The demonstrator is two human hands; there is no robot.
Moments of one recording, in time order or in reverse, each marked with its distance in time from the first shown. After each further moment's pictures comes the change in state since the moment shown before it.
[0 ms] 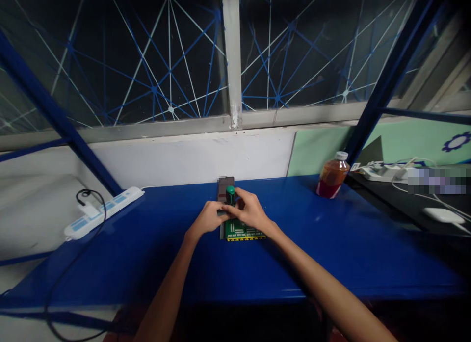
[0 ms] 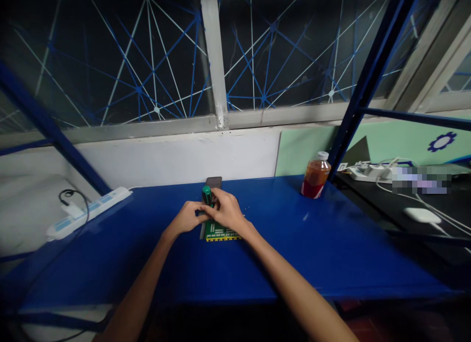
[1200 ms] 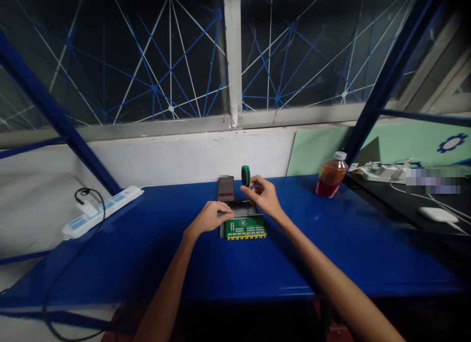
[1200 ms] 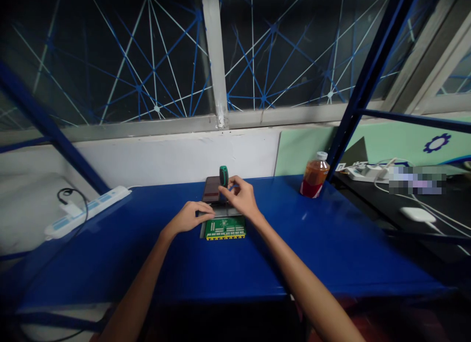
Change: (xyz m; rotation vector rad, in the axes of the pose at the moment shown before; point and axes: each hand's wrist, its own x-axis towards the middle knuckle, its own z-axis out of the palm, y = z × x) left_hand -0.001 0.003 -0.006 0.034 -0.098 0.073; right_hand 0.004 0.021 -0.027 0.271 0.178 0.245
